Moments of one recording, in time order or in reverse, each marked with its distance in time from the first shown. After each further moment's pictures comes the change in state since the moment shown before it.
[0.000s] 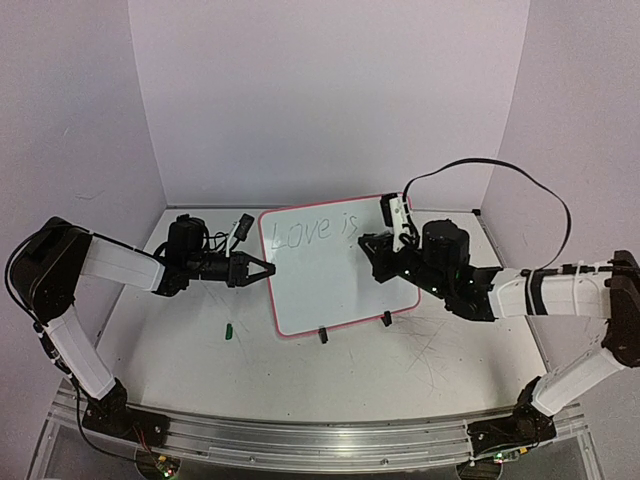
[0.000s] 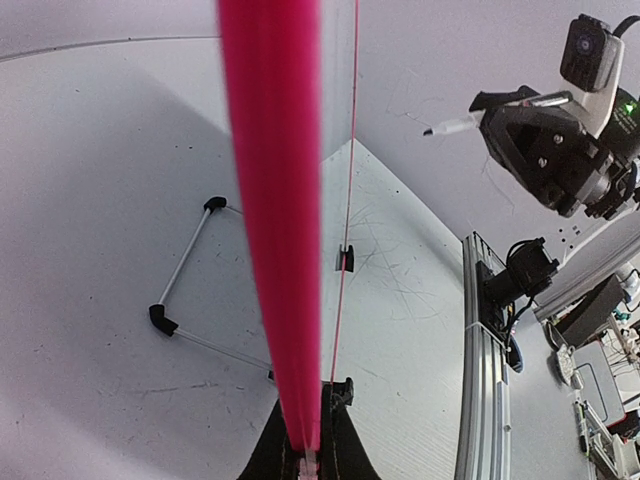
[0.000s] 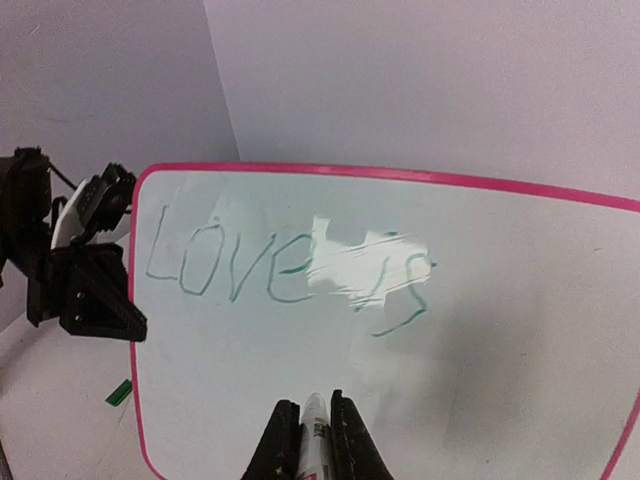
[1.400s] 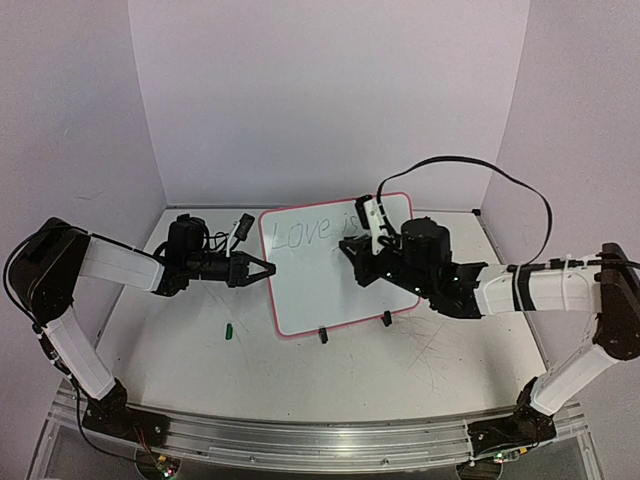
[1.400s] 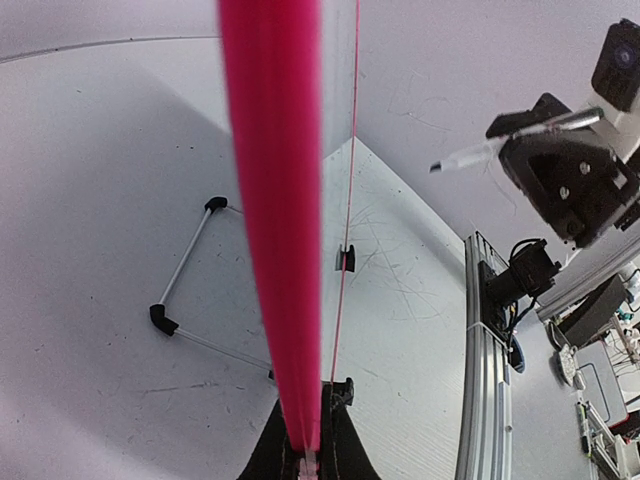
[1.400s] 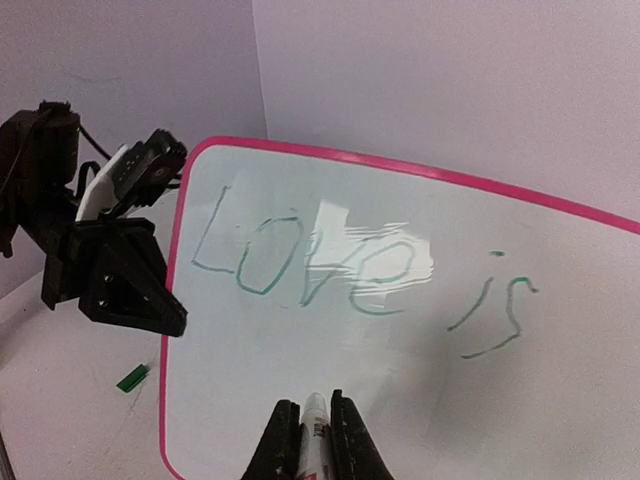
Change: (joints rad) left arm -0.006 -0.011 0.000 -0.013 -0.012 0.004; right arm 0.070 0.078 0.099 -0.051 0.035 -0.062
